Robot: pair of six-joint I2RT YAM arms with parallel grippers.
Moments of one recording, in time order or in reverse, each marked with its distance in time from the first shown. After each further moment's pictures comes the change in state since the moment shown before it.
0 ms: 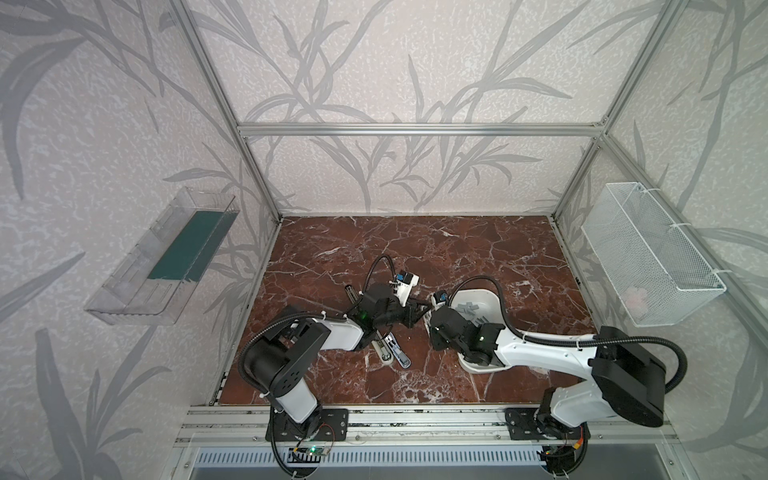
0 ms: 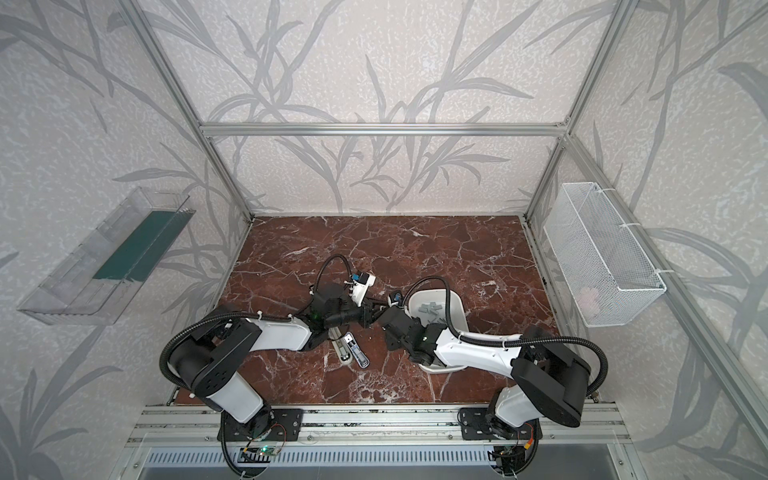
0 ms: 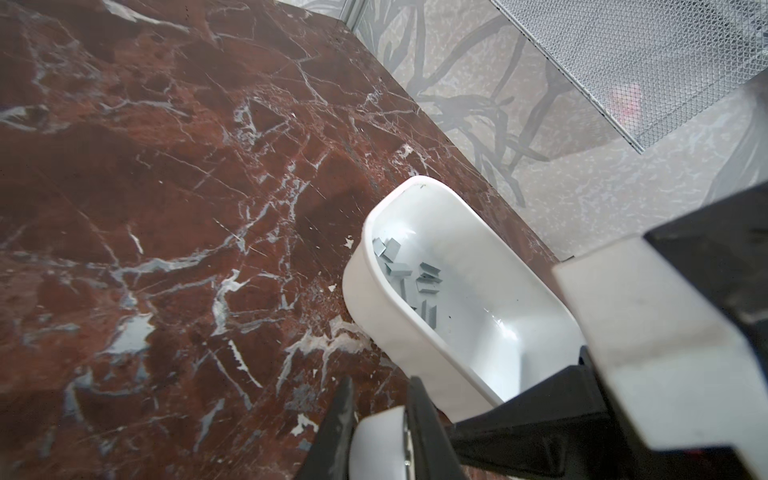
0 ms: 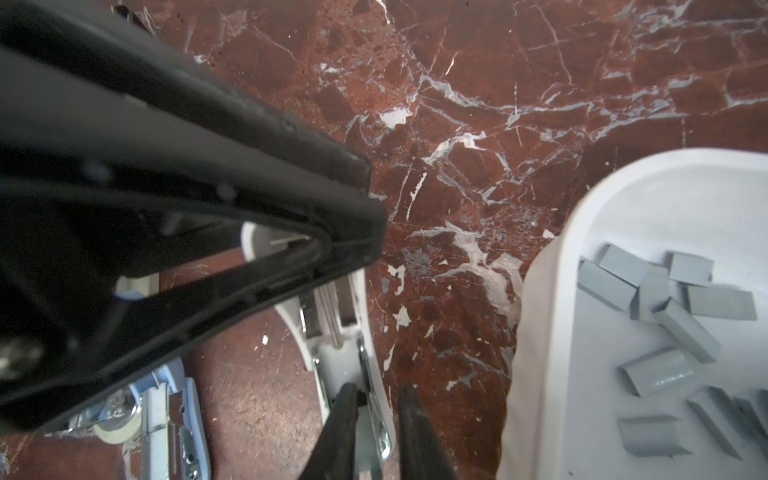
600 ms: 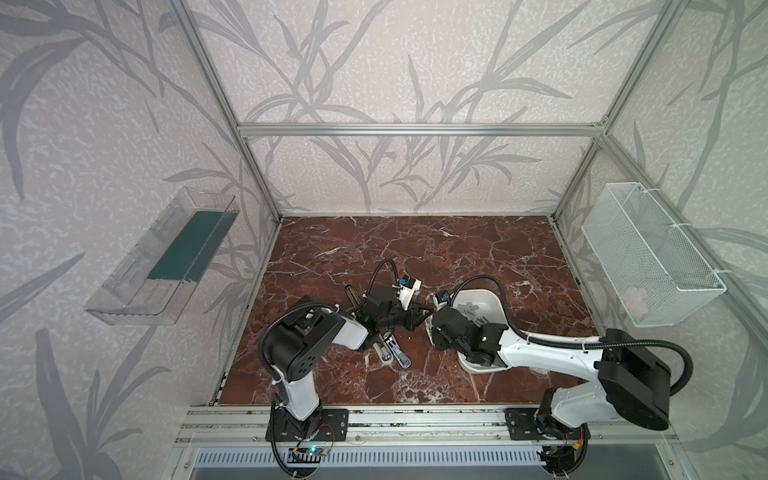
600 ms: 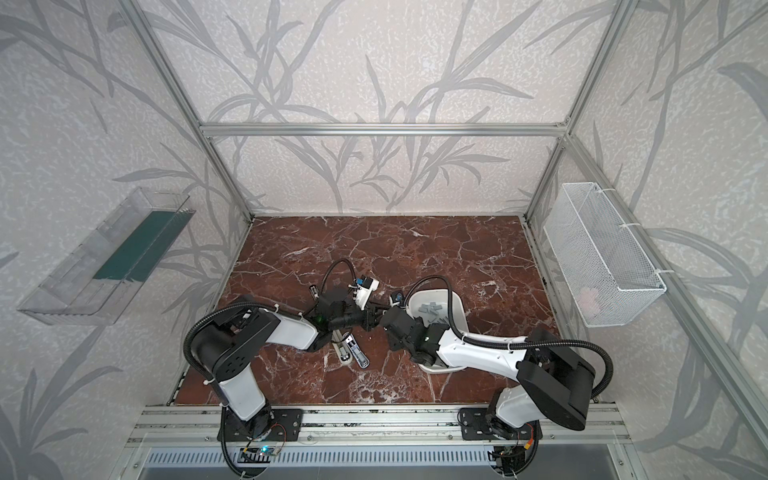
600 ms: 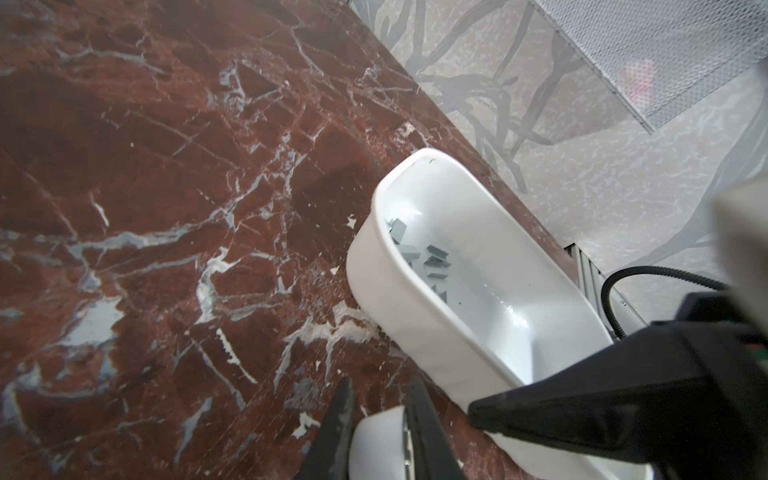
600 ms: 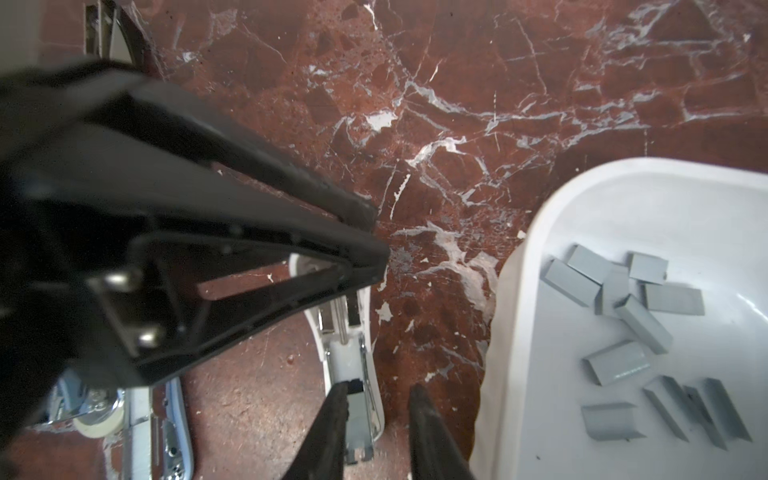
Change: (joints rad) left arm 0.001 0.137 0.000 0.085 0.030 0.029; right arm 0.000 -0.032 -0.001 -0.034 0.026 -0.027
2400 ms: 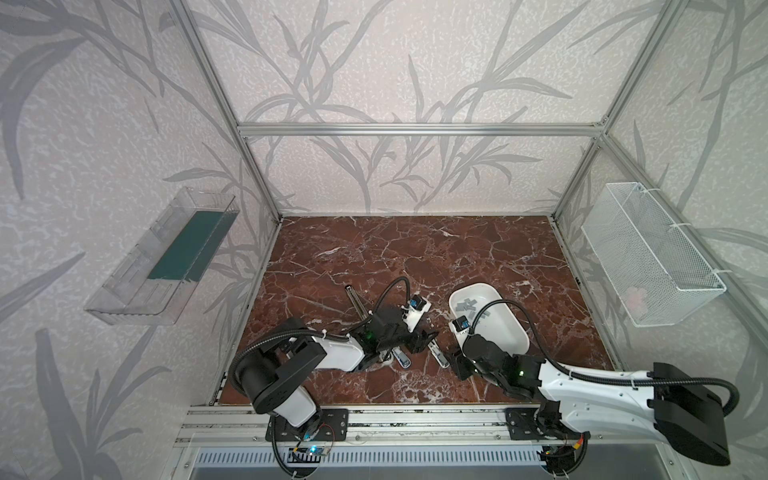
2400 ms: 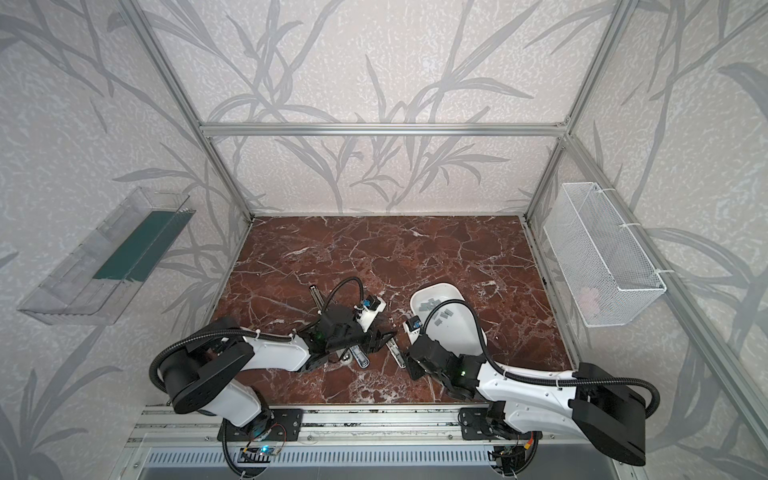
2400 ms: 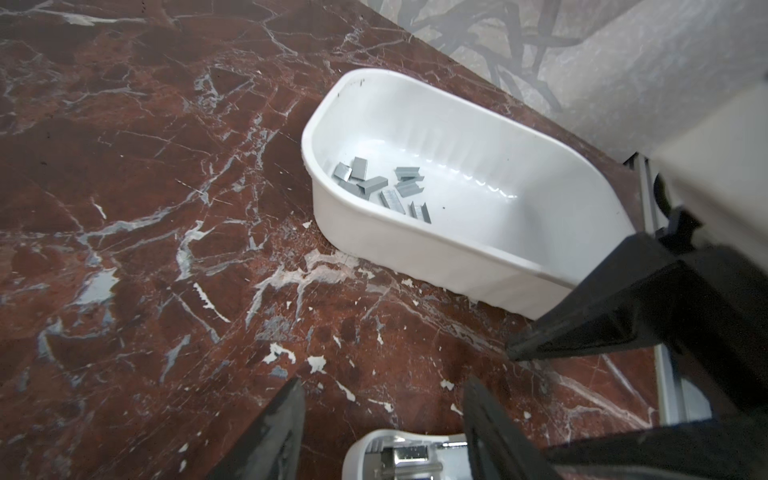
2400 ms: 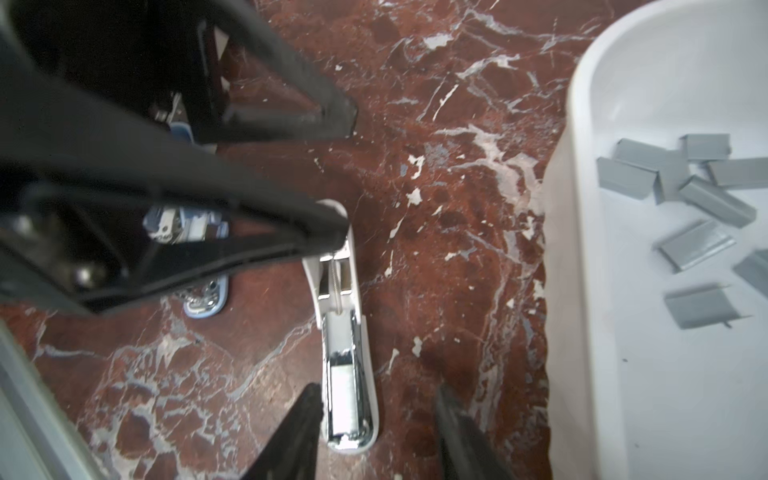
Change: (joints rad) left arm -0.169 -0.233 -0.116 -0.136 -0.242 0.196; right arm 0.087 -0.375 -0.414 0.191 -0.116 -0.072
